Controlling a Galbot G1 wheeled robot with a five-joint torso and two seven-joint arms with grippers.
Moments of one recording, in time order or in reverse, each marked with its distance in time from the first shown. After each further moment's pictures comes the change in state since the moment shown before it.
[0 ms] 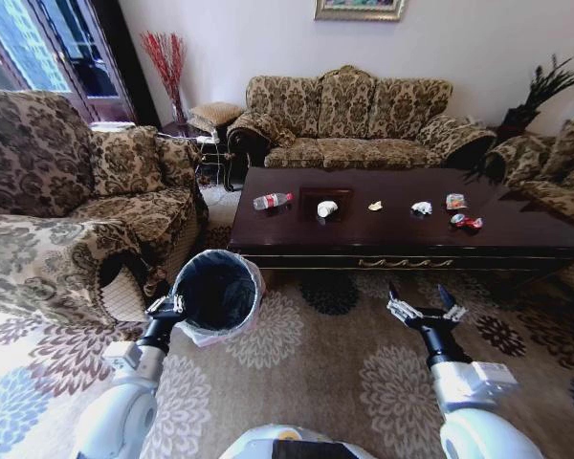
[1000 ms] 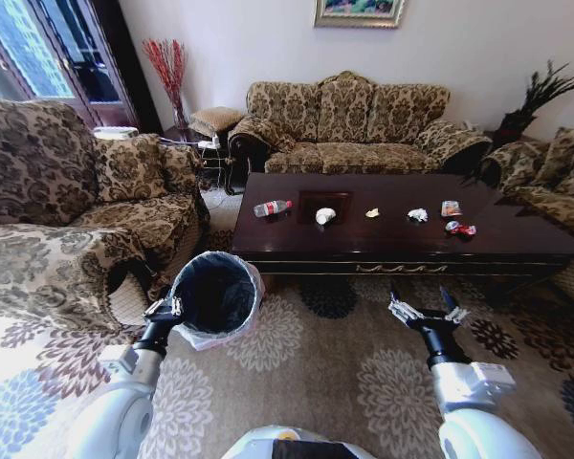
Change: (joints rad) left arm 0.016 -0.005 -0.005 -0.012 0.003 0.006 0.016; right arm -0.001 0.010 0.005 -0.007 -0.011 0.004 0.007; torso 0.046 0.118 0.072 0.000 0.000
